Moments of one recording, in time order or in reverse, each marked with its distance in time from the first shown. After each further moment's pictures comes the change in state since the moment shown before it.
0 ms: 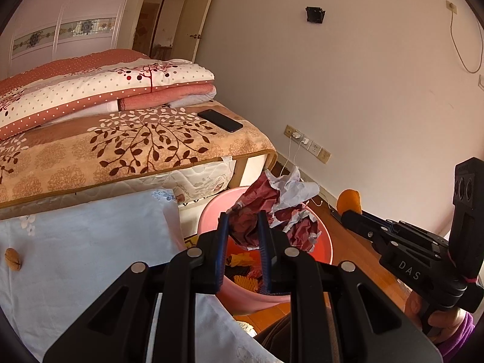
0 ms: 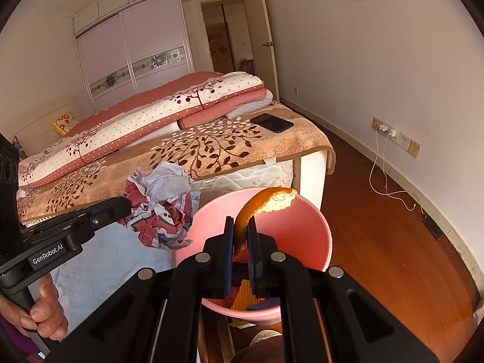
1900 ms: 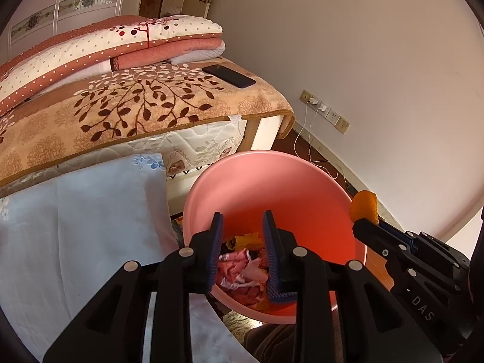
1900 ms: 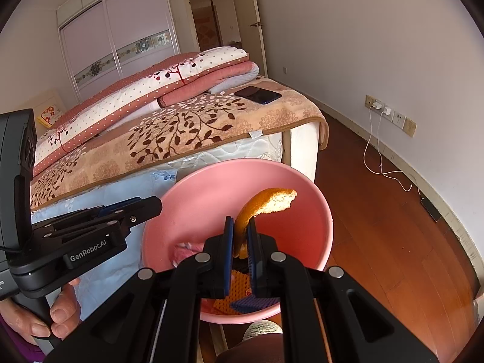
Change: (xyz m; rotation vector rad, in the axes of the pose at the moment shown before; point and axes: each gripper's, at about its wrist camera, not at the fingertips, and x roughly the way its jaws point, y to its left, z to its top) left arm 0.089 0.003 -0.013 -0.033 0.170 0.061; right arm 0.055 -0.015 -0.020 0.031 0.092 -0.047
